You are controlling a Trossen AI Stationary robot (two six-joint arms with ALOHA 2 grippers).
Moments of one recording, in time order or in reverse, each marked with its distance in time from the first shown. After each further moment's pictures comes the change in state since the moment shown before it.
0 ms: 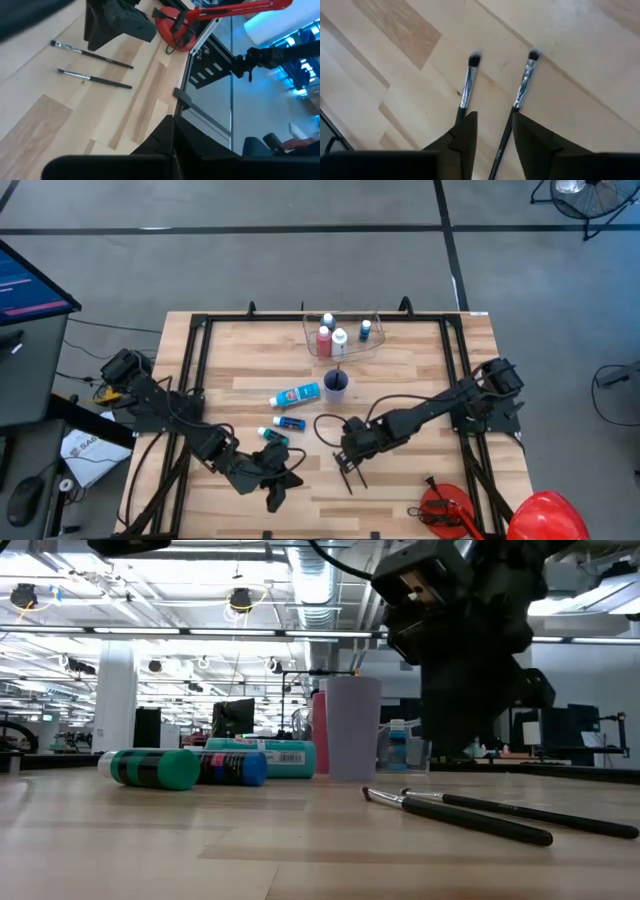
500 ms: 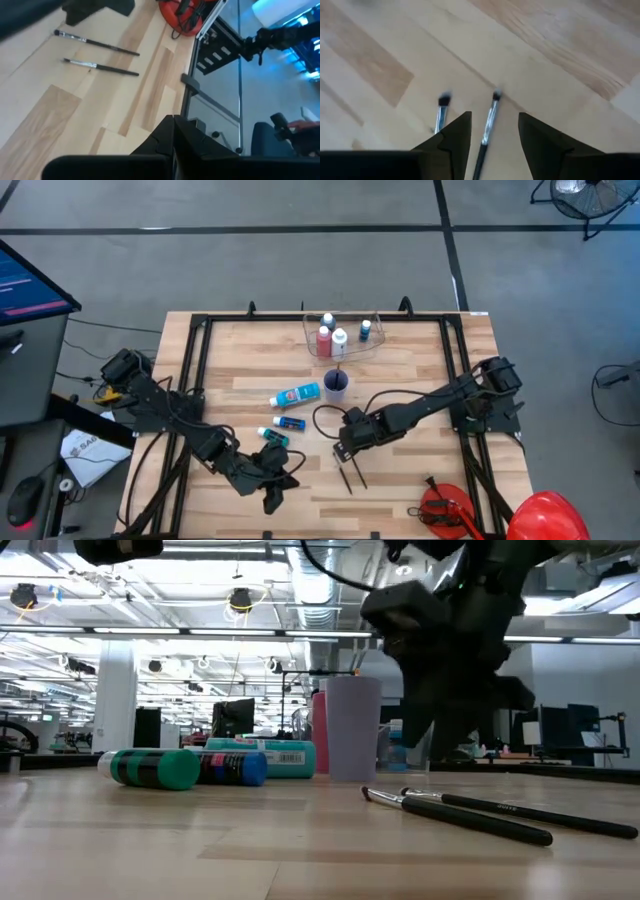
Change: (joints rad) left arm -0.005 0.001 0.000 -0.059 0.041 0.029; right arm -0.046 0.003 0.000 -0.047 0.103 -0.029
